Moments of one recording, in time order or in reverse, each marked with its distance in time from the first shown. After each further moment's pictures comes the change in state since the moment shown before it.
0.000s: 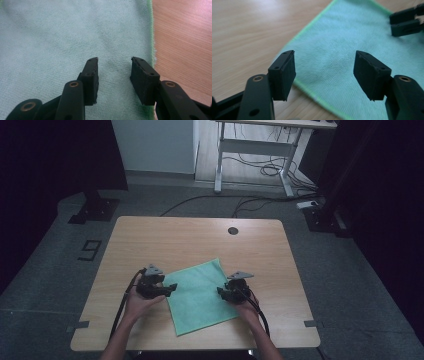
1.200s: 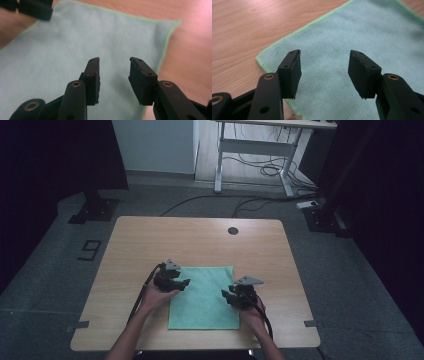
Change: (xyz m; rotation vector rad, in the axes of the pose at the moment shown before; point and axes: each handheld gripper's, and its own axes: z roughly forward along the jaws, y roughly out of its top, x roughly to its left) left arm -0.013 0.024 0.041 0.033 0.011 0.091; right arm 0.003 -0.009 -0.031 -0.074 0.012 0.008
